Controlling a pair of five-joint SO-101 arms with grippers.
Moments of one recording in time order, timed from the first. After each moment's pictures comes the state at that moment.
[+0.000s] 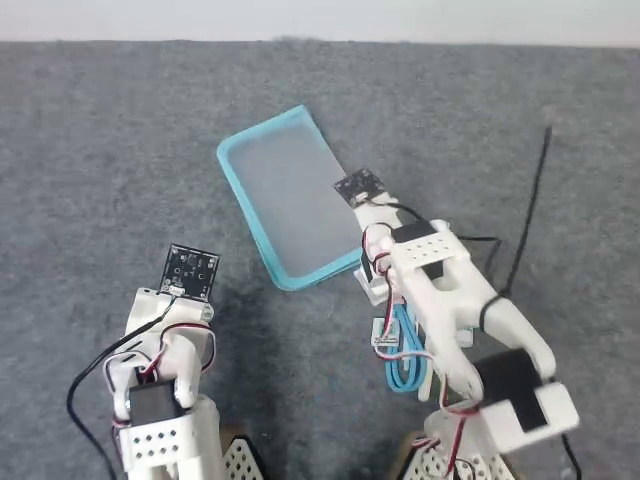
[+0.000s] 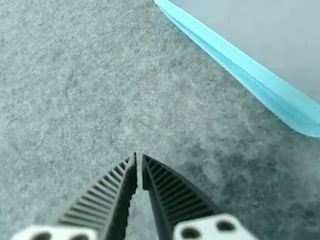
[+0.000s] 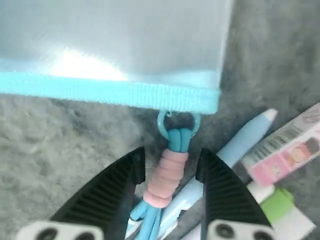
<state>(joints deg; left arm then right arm) -17.9 -100.4 97.2 58.7 -21.0 -22.6 -0.4 38.7 51.4 11.8</state>
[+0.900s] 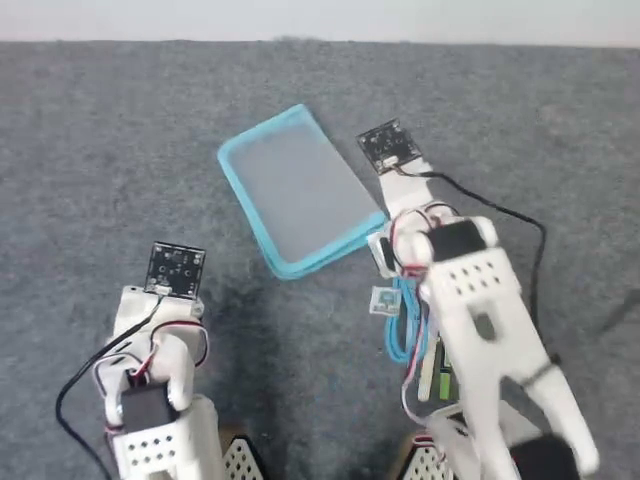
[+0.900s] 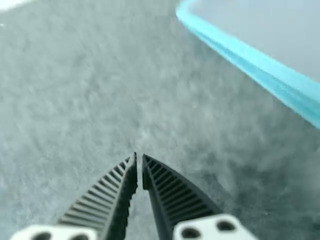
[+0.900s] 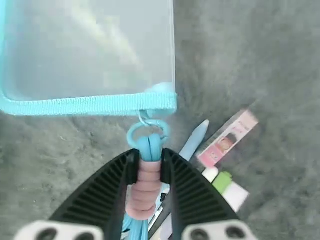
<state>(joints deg) -20.2 -100.4 92.1 60.5 -19.5 -20.6 -29.0 33.8 64.4 9.1</state>
